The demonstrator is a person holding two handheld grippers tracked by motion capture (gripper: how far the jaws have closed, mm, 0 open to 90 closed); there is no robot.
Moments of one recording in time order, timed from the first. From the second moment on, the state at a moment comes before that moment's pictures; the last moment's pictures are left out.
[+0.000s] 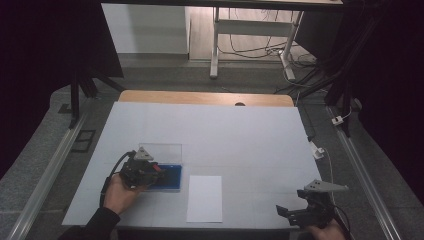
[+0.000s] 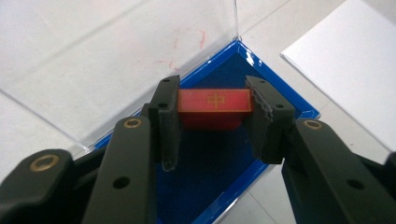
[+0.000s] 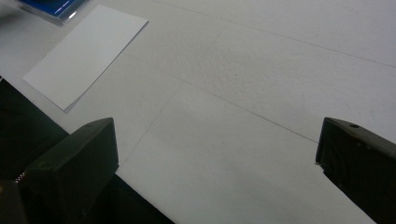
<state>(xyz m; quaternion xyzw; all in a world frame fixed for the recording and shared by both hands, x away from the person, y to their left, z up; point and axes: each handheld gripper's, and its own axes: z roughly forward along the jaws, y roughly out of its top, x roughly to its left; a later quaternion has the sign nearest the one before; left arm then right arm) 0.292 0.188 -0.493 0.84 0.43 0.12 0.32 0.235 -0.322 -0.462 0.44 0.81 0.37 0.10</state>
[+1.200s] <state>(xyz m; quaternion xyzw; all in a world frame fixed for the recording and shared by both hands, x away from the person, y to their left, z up) 0.266 0.173 -0.455 0.83 0.40 0.11 0.37 0.234 -0.324 -0.462 0.44 0.81 0.37 0.10</state>
